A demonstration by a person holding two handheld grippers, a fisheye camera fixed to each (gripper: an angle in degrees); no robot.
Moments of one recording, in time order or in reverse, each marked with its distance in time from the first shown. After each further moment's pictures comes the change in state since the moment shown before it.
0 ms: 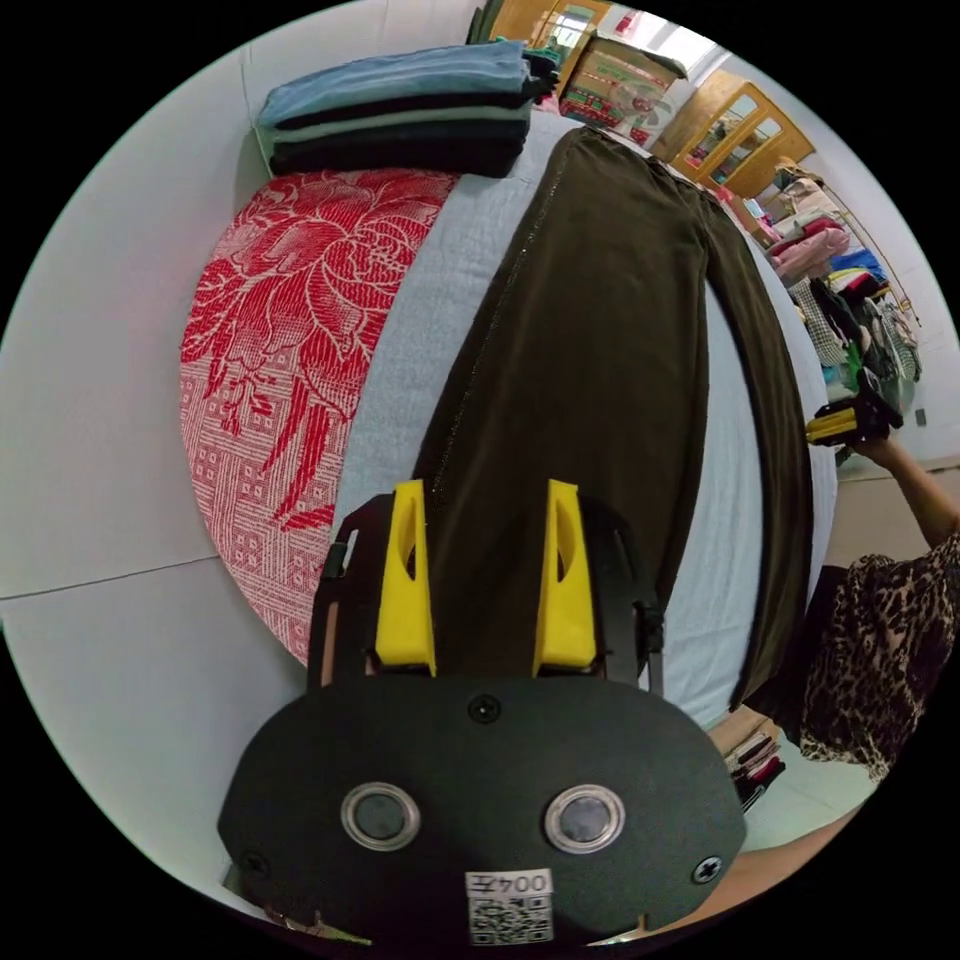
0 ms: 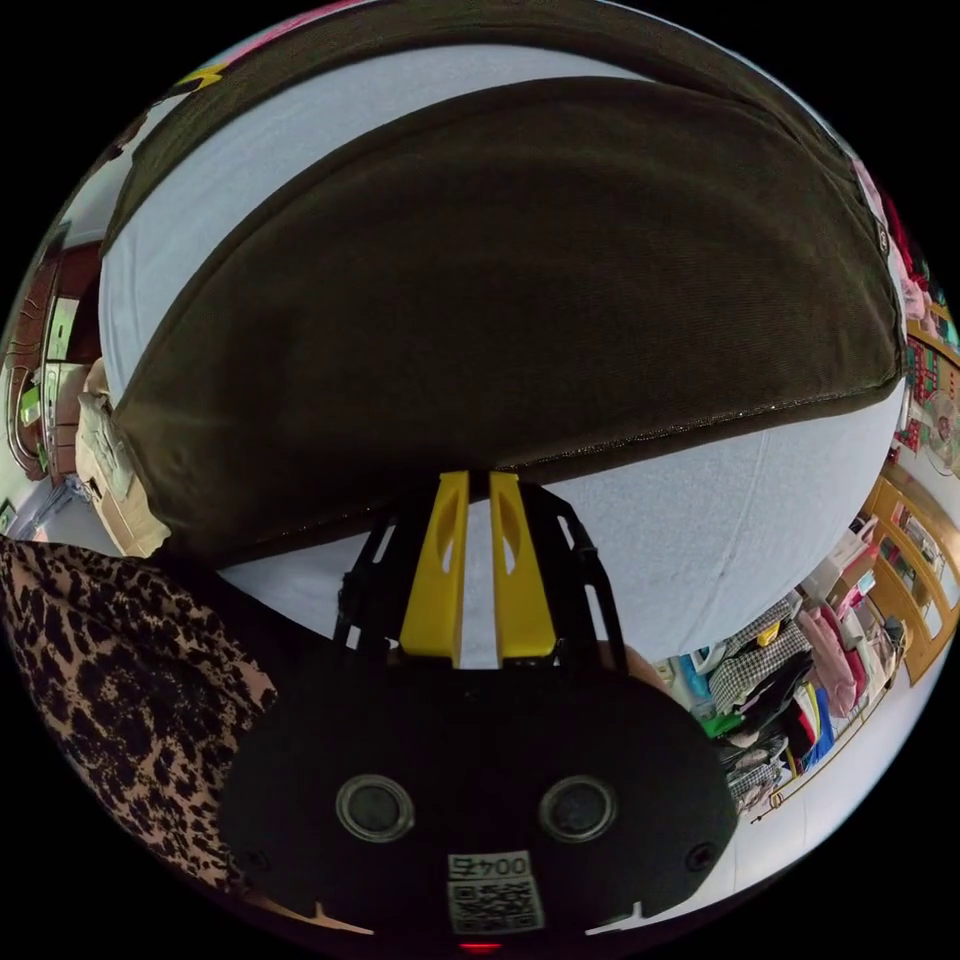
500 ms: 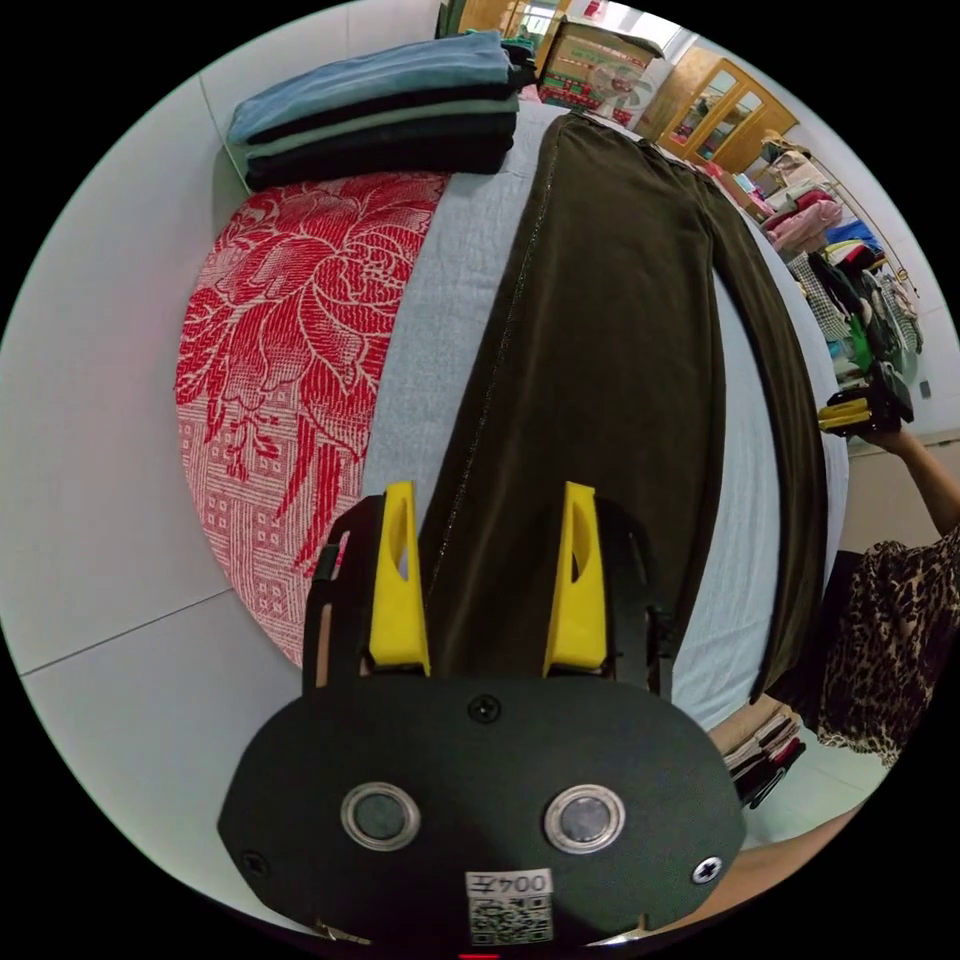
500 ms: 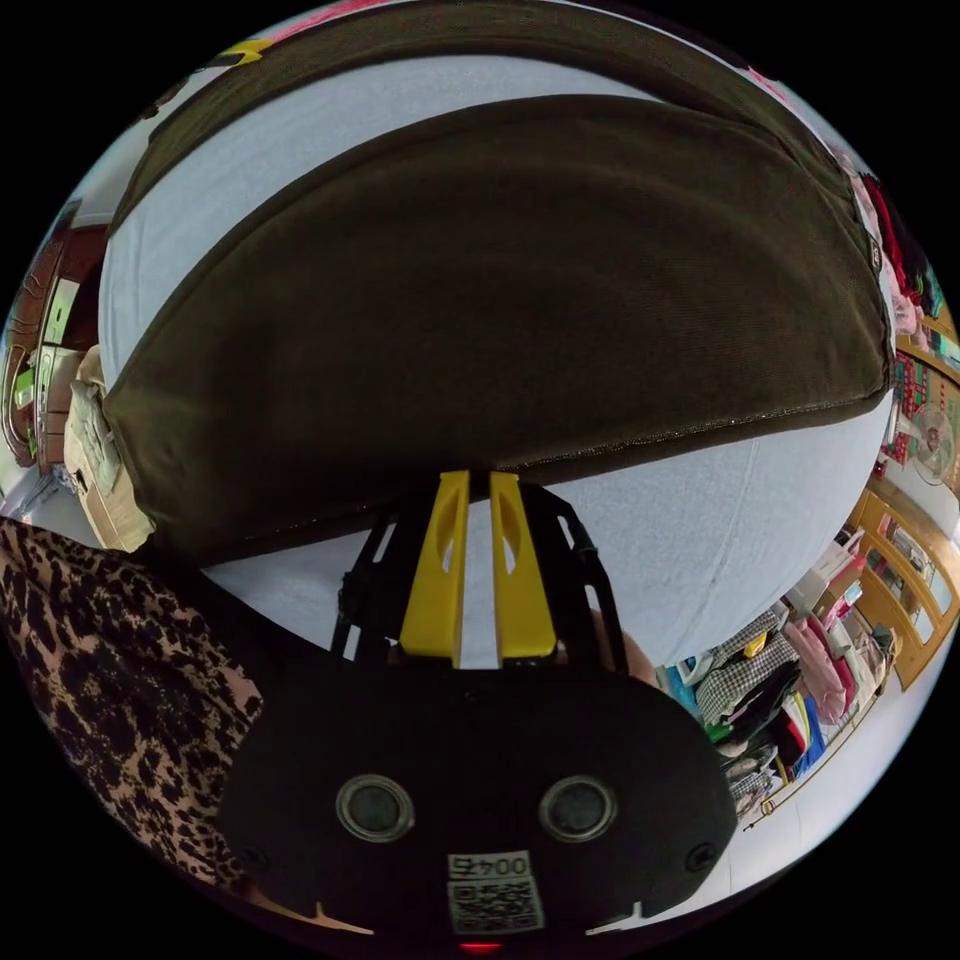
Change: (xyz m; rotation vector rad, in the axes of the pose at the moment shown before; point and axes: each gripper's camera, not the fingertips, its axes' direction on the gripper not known) left arm -0.042 -0.067 -0.031 -0.028 -0.028 0.062; right arm -0.004 0.020 0.009 0.043 0.048 -0.028
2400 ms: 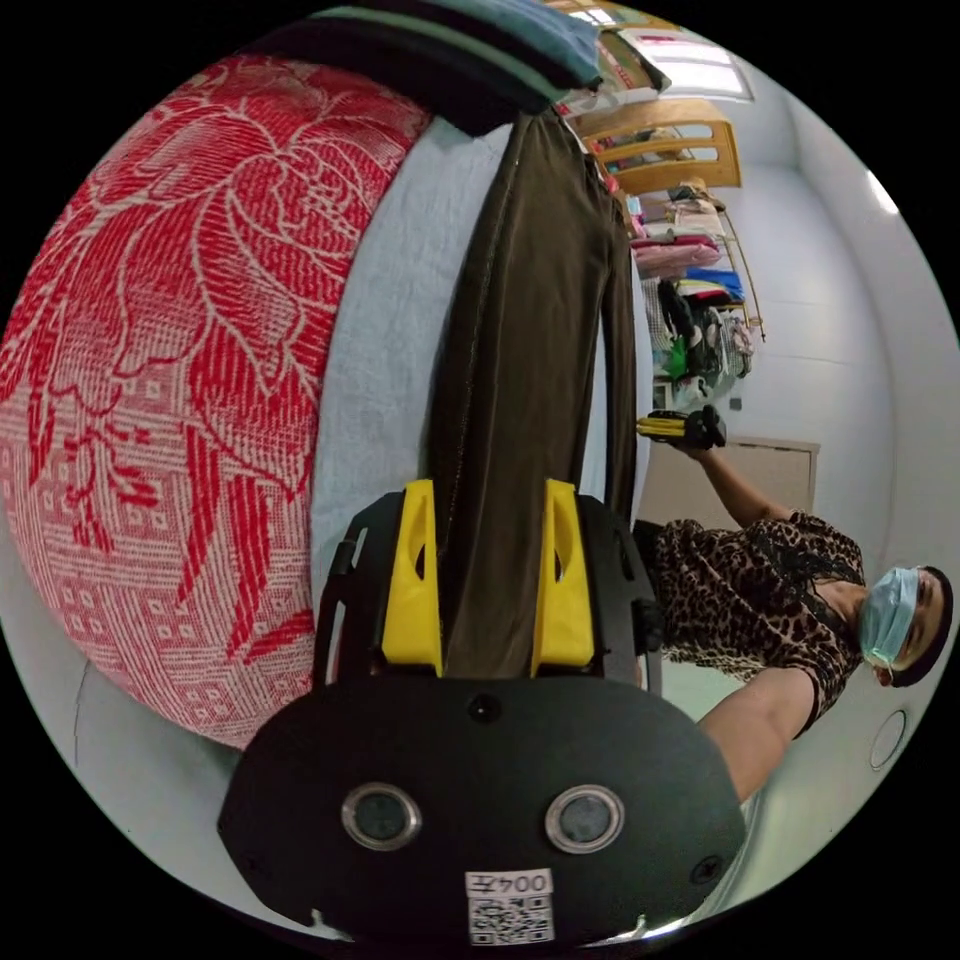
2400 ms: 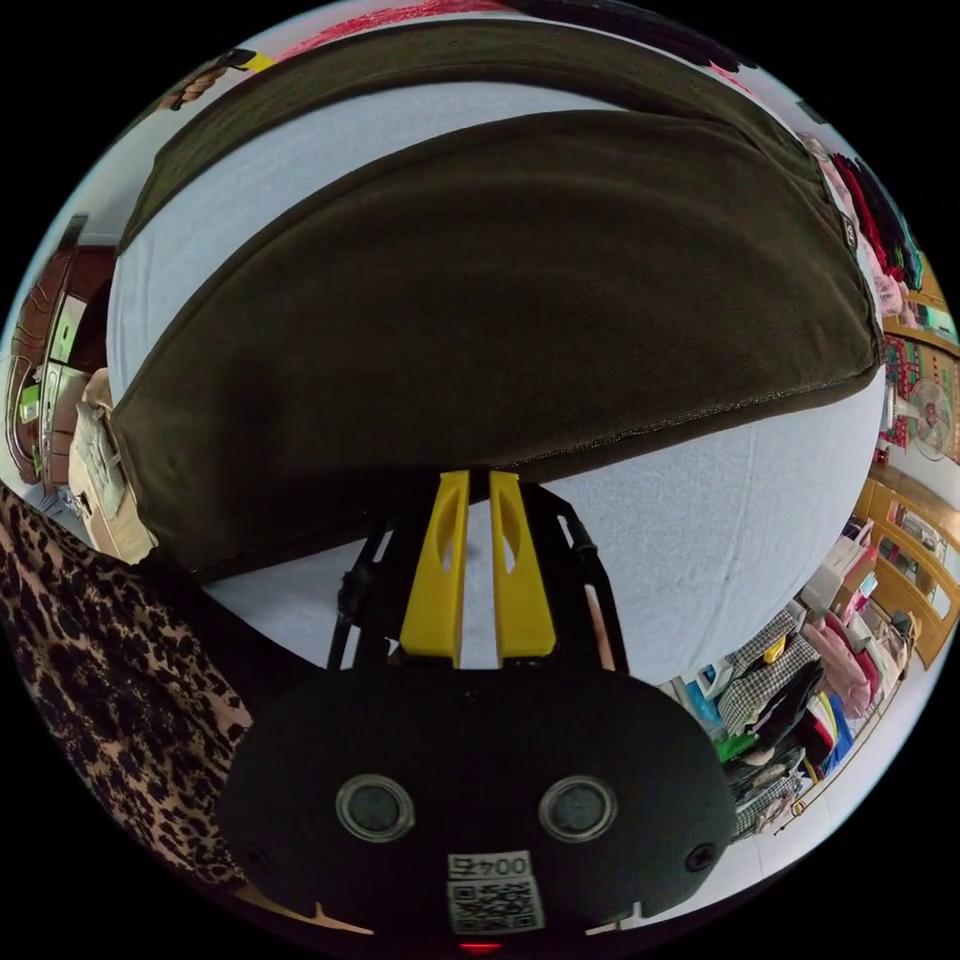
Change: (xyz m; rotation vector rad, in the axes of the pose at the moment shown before) left arm -0.220 -0.066 0.021 -0.168 0.692 0.000; right arm 0.046 0.067 0.003 0.102 -0.018 0.051
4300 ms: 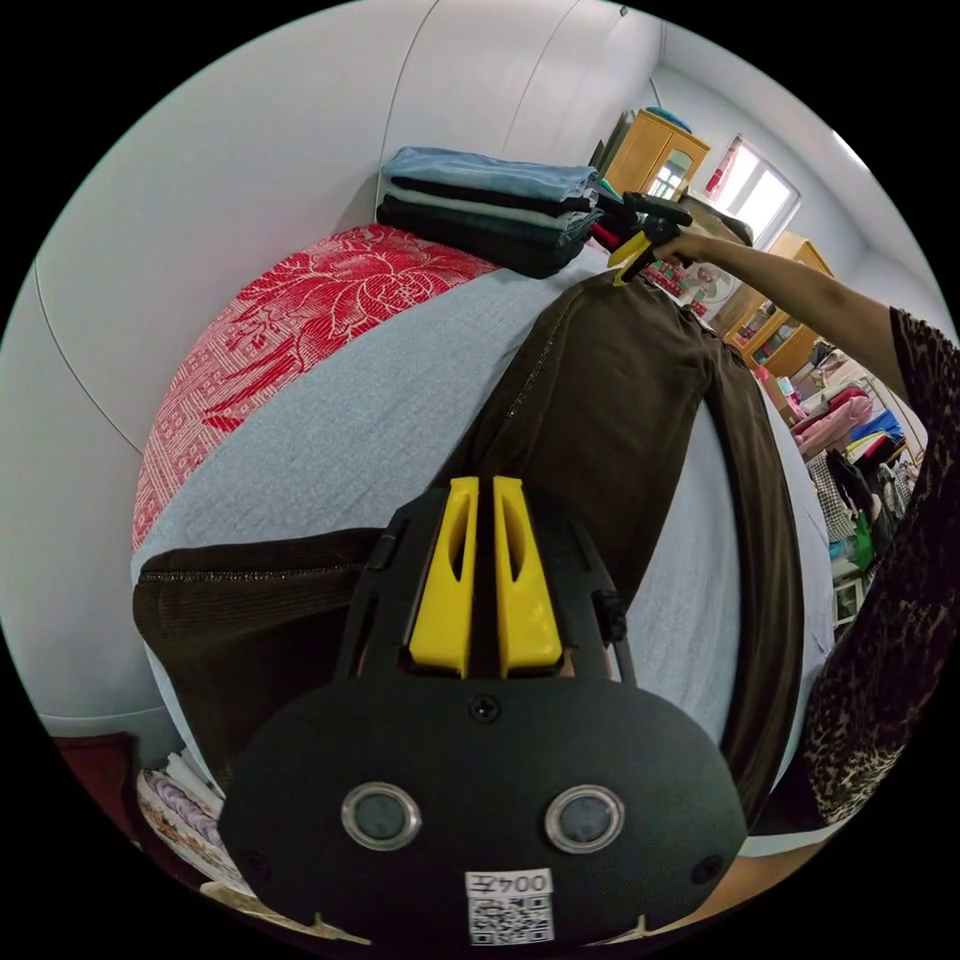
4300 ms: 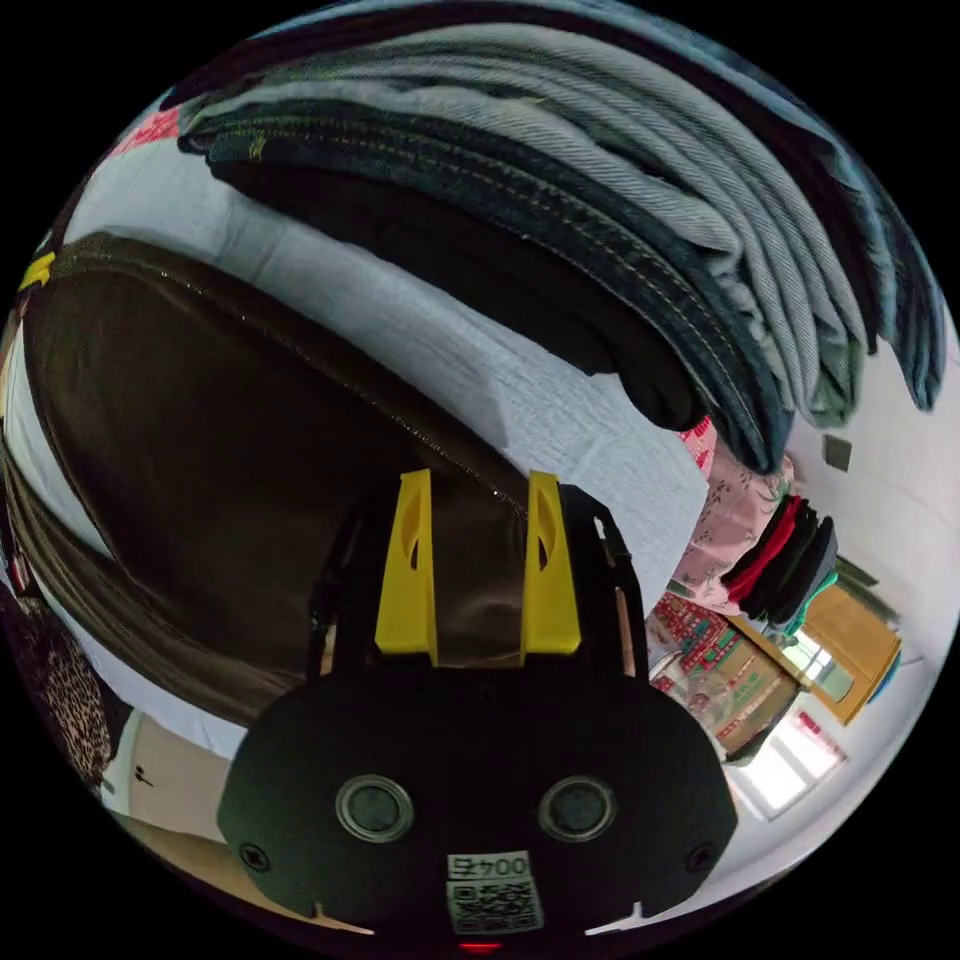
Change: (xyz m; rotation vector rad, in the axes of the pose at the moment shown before) left arm 0.162 0.223 0.355 0.751 -0.634 -0.236; right arm 0.186 -0.439 -0.240 0.086 0.502 -0.613
